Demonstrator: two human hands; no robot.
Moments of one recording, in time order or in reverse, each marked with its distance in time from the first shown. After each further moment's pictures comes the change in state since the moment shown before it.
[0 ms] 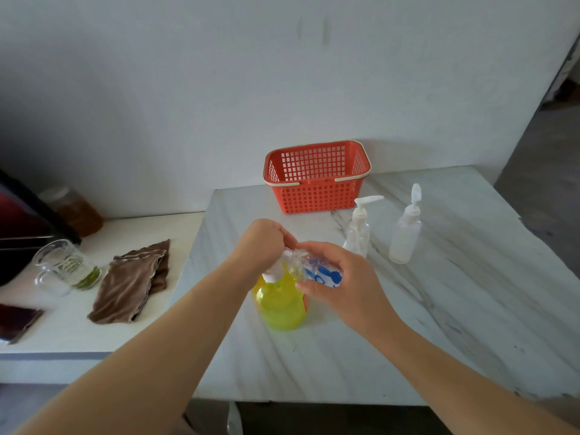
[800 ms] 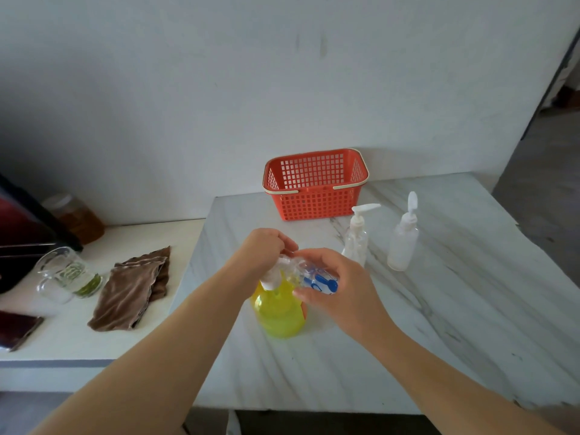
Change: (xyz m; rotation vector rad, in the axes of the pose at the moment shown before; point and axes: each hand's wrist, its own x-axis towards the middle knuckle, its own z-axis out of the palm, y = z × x) left_hand 0.003 -0.004 -0.001 -0.155 -0.028 -0.021; right_hand 0.001 -0.004 0.001 0.051 -0.004 0.004
